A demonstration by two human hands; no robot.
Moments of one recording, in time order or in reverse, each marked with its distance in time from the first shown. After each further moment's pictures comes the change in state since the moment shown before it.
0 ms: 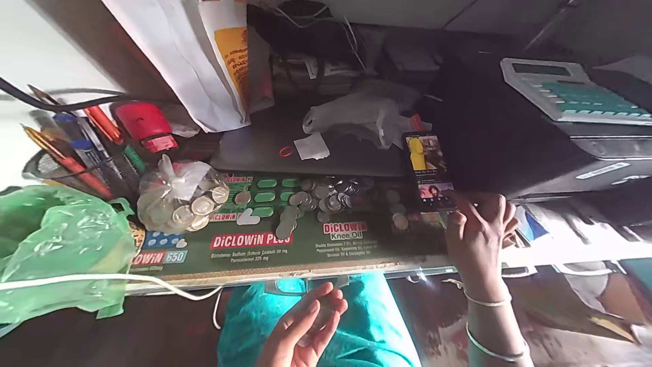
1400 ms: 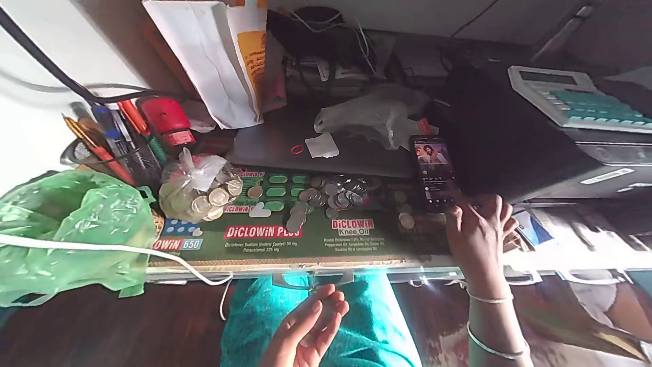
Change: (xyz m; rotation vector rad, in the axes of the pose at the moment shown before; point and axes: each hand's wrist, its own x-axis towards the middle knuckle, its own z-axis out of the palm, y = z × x) left_hand -0.009 -0.004 -0.008 -0.066 0.023 0.005; right_hand 0.003 -0.003 0.002 -0.042 -0.114 0.078
